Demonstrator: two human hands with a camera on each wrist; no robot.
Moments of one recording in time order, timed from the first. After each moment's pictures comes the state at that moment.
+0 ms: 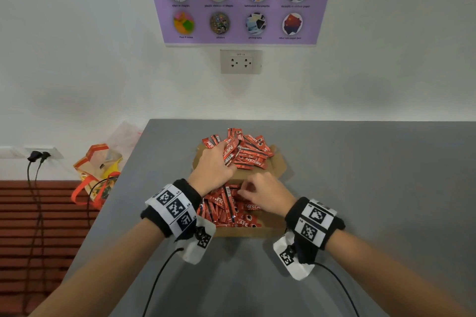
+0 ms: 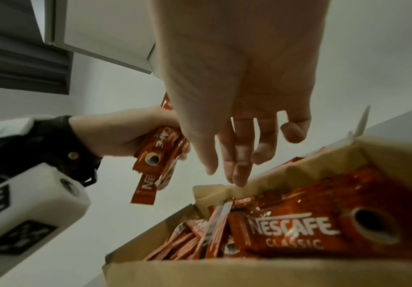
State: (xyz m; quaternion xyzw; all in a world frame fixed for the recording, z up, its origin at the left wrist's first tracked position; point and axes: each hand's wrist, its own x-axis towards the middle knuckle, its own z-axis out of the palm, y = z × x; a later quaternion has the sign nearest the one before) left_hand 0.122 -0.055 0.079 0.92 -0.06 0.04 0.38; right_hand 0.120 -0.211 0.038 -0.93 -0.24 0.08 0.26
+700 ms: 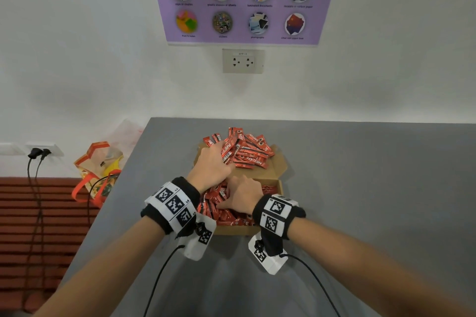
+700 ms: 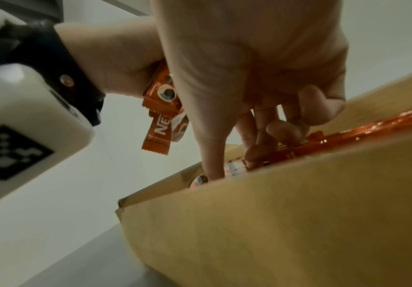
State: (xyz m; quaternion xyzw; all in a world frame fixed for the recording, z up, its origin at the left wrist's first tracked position) left_hand 0.125 -0.050 0.076 0.91 -0.04 0.03 0.41; right_hand 0.120 -0.158 0.025 -0.97 -0.19 0.11 0.13
